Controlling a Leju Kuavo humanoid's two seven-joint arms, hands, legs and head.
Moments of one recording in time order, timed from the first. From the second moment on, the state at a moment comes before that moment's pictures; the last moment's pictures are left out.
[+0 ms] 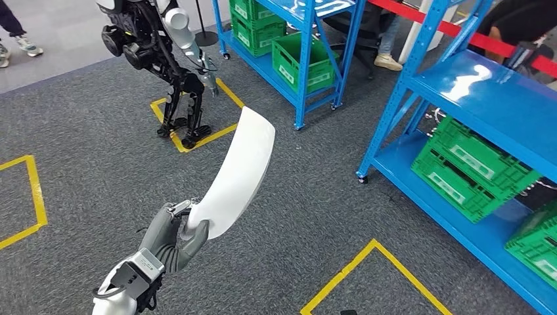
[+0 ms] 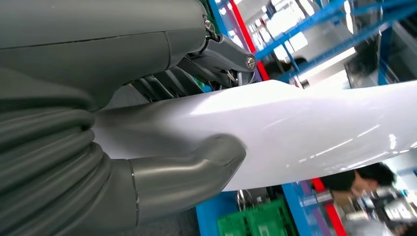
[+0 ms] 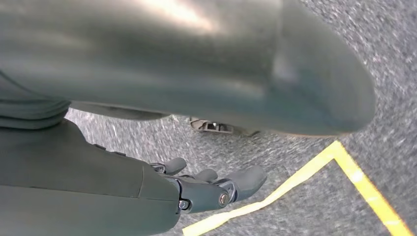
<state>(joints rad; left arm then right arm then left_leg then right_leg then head) -0.08 0.01 -0.40 -1.63 -0.26 -0.26 -0.52 -0.07 0.20 -1.00 -0.20 0.88 -0.08 -0.28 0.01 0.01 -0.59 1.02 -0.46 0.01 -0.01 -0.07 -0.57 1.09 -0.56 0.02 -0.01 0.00</state>
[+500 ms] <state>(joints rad) -0.07 0.01 -0.38 -1.61 -0.24 -0.27 -0.60 -0.07 0.17 -1.00 -0.20 0.91 -0.04 -0.30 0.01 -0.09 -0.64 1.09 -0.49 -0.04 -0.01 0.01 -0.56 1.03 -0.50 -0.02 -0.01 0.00</state>
